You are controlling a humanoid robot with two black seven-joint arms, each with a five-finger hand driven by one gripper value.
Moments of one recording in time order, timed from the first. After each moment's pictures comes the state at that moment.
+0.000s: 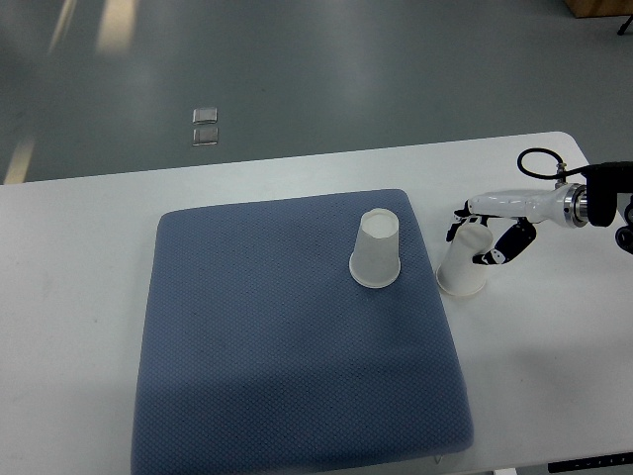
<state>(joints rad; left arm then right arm) -0.05 0.00 -0.12 -0.14 0.11 0.06 0.10 0.89 -0.68 0.31 1.03 -1.57 0.31 0.36</state>
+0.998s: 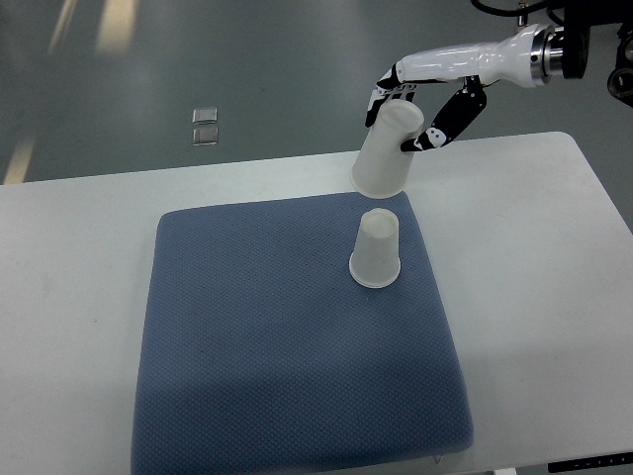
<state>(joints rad) -0.05 0.00 -0.12 -0.14 0.11 0.06 0.10 1.32 -0.64 0.32 1.17 -1.38 0.54 0.36</state>
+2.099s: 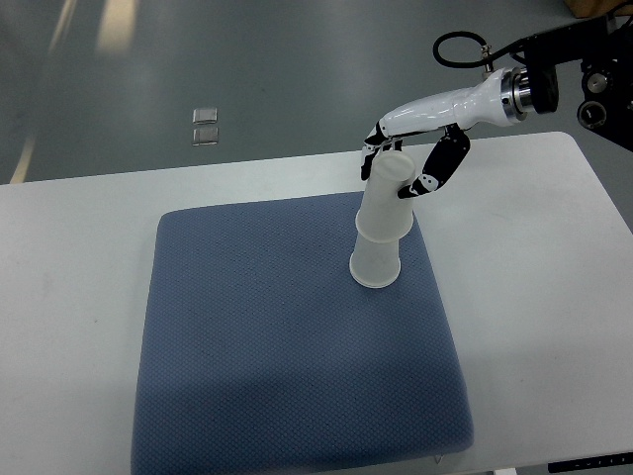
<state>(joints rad) -0.05 0.00 -0.12 -0.14 0.11 0.06 0.10 1.30 -0.61 0.27 1.18 -1.46 0.58 0.36</state>
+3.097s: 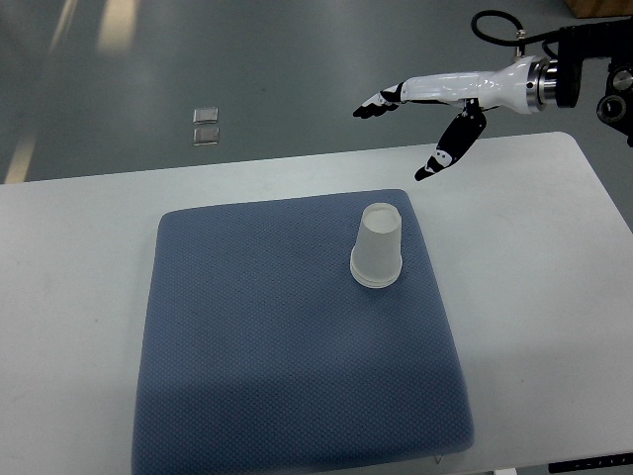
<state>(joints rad) -0.05 0.00 -0.12 -0.14 0.11 0.06 0.10 1.23 -0.65 0.29 1.08 -1.22 0.45 0.36</state>
